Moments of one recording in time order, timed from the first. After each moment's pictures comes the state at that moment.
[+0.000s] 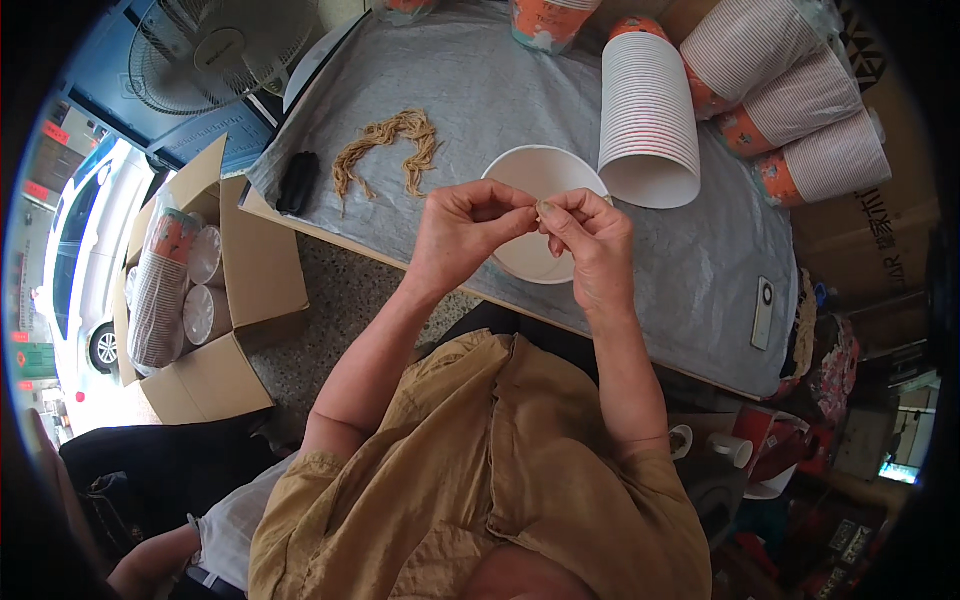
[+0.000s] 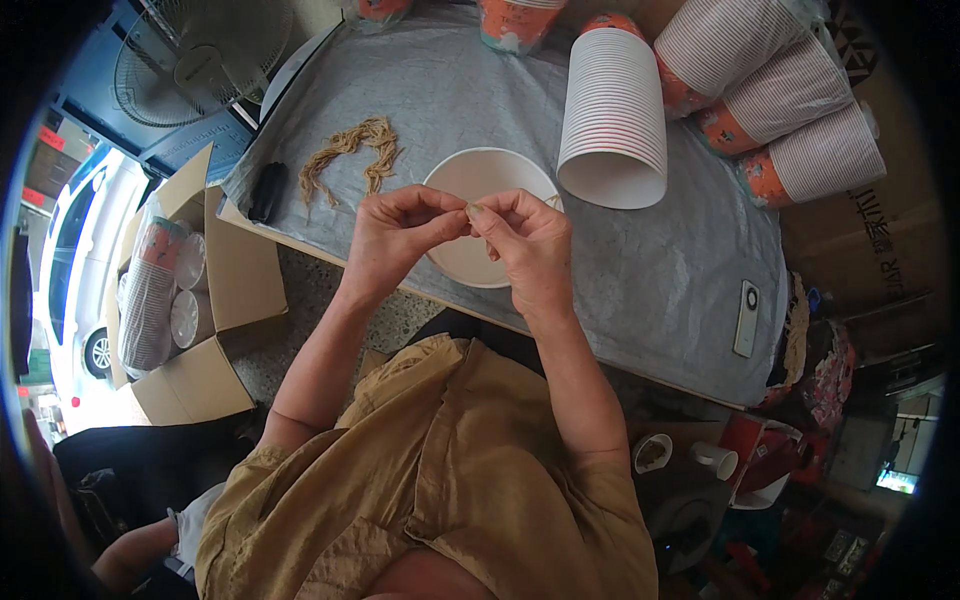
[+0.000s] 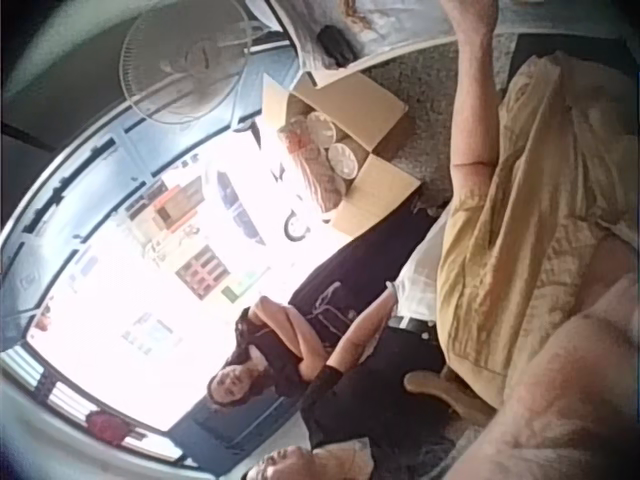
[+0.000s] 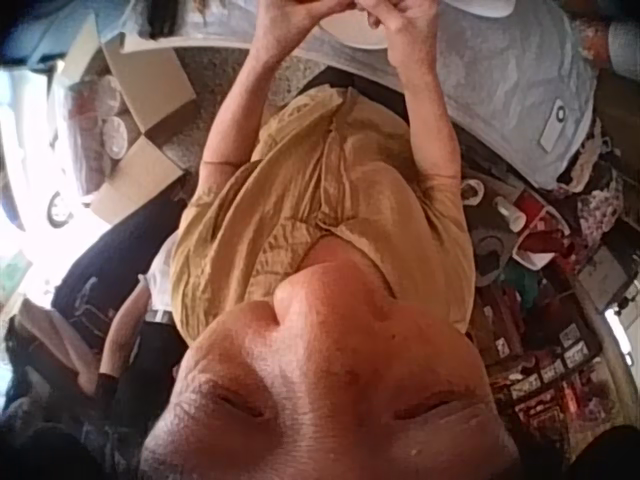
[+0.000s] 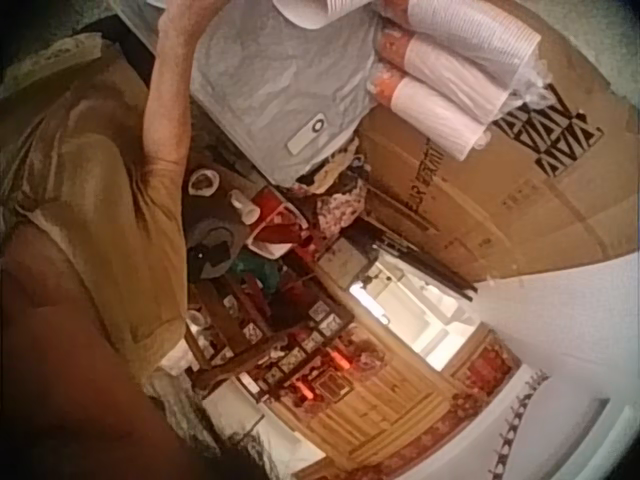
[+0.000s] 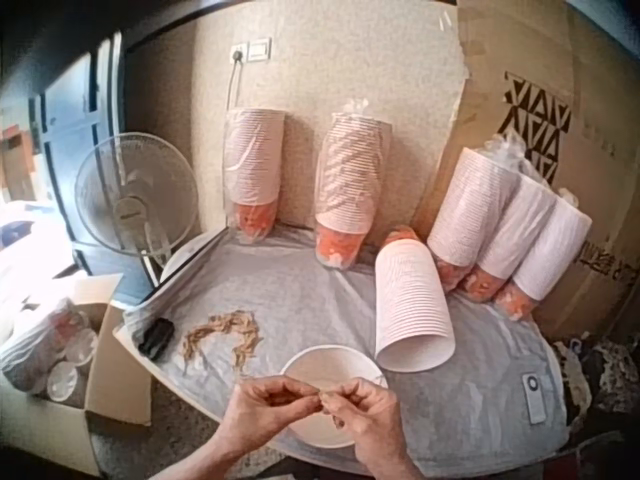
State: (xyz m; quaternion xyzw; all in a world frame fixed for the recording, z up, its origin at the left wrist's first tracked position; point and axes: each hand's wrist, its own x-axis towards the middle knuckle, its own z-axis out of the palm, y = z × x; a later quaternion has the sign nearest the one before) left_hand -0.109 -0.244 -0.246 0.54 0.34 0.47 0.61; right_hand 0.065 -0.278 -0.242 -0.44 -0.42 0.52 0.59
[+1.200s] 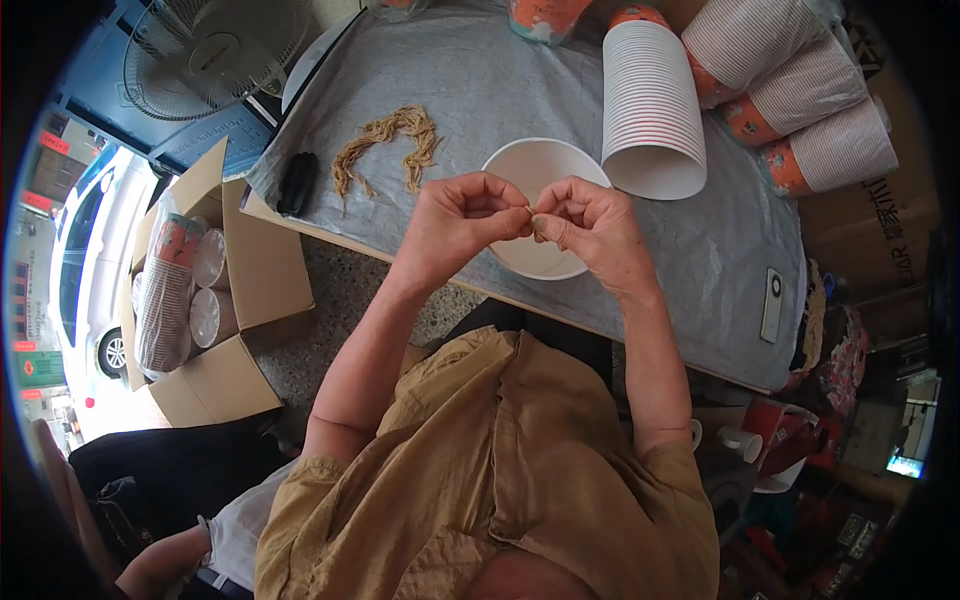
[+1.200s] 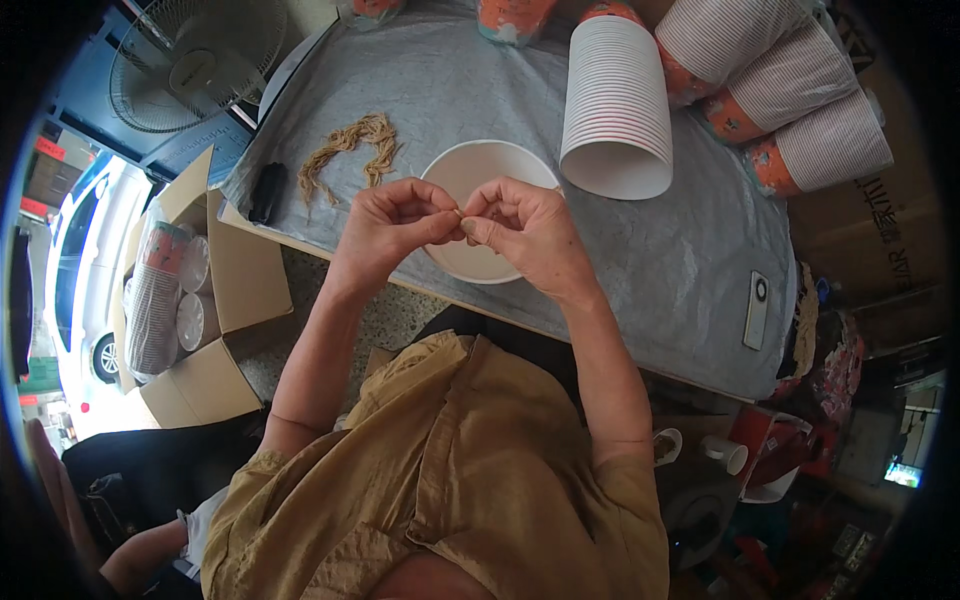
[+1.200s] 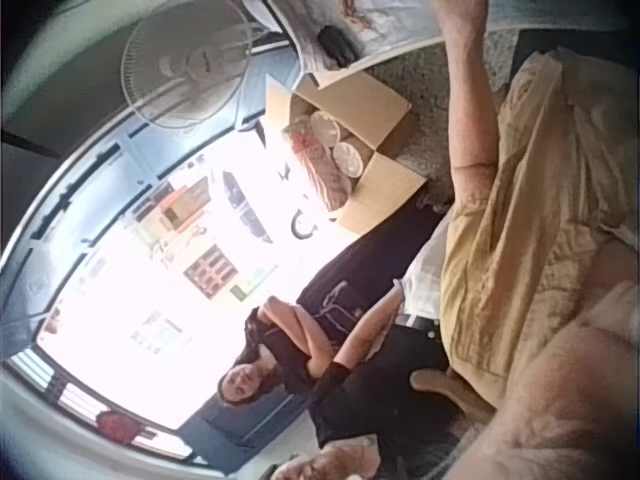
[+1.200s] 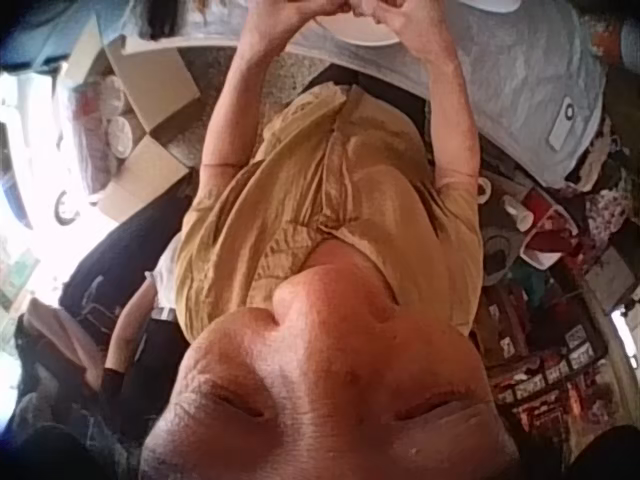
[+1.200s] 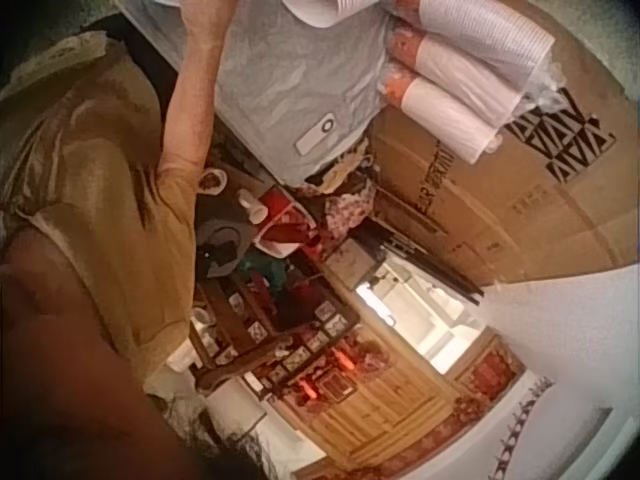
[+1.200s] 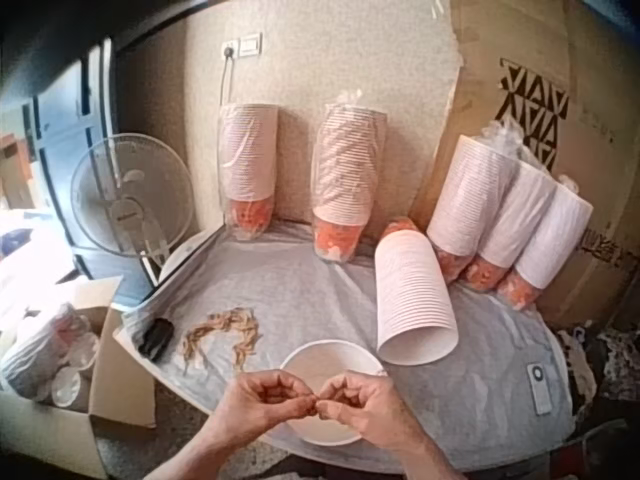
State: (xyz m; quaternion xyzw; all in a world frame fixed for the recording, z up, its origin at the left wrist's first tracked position) left_hand -0.122 -0.238 -0.236 0.54 0.33 0.40 0.66; right_hand 0.086 -0.265 -0.232 -0.43 -0.57 0.55 0.44
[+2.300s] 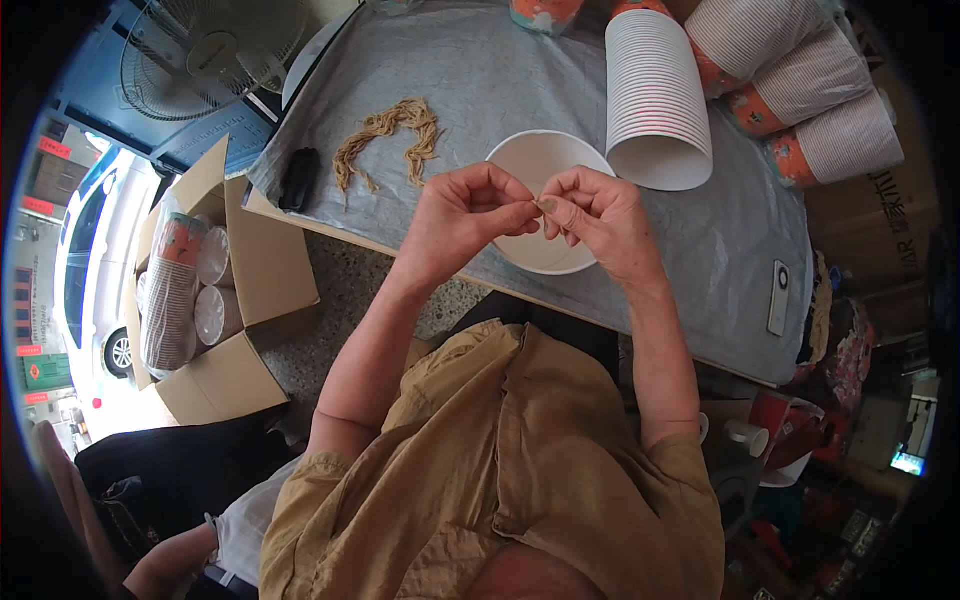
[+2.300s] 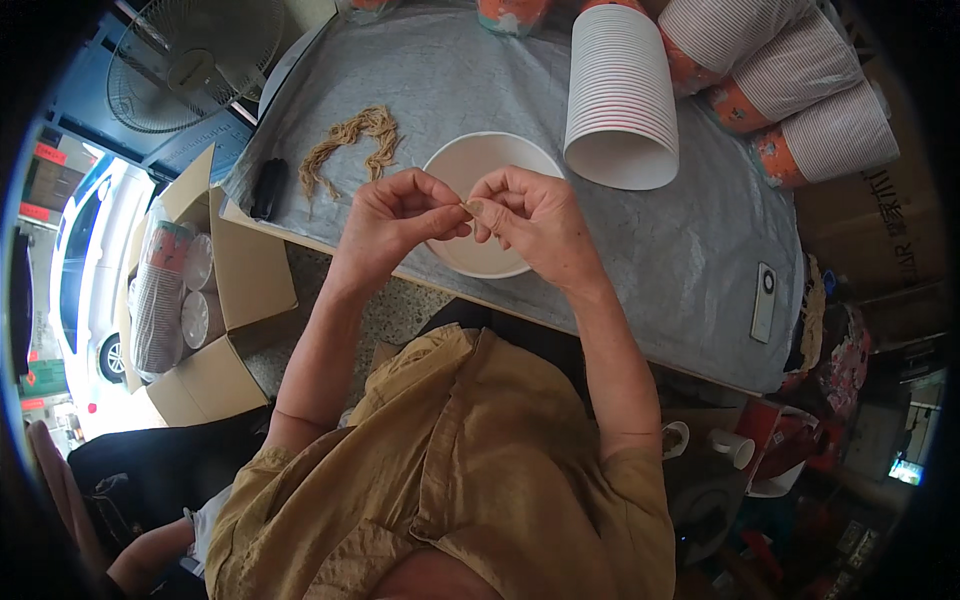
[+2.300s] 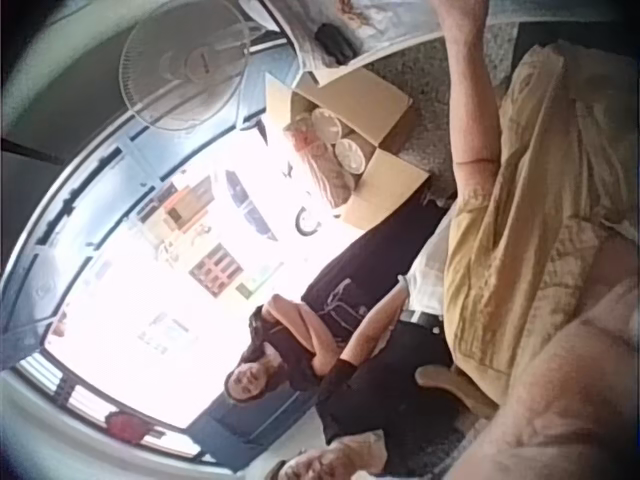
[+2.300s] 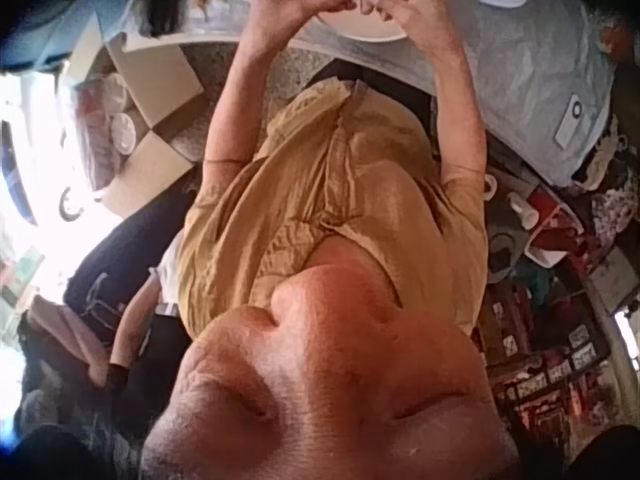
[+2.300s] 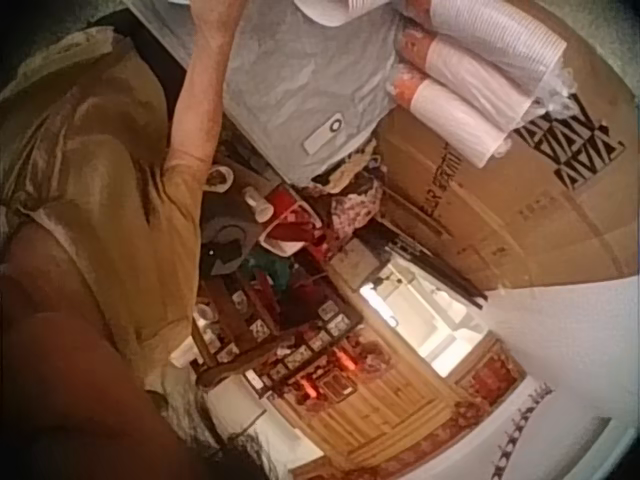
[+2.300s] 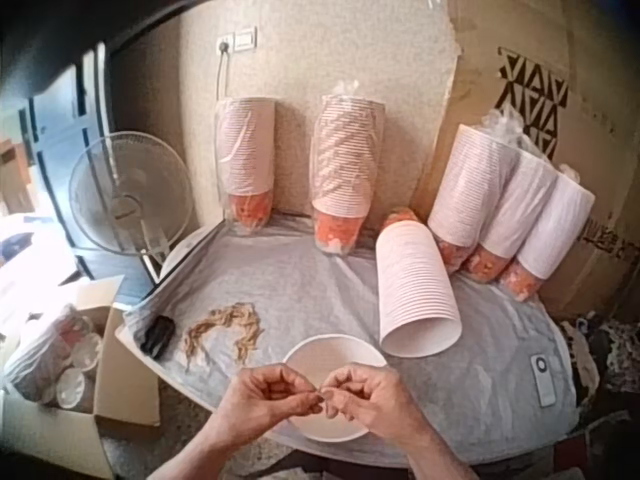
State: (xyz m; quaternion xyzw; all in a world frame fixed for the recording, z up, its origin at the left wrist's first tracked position) left_hand -0.120 -0.237 -0.239 0.54 0.32 0.40 0.66; right_hand 0.091 -0.264 -0.236 -0.43 -0.58 0.53 0.44
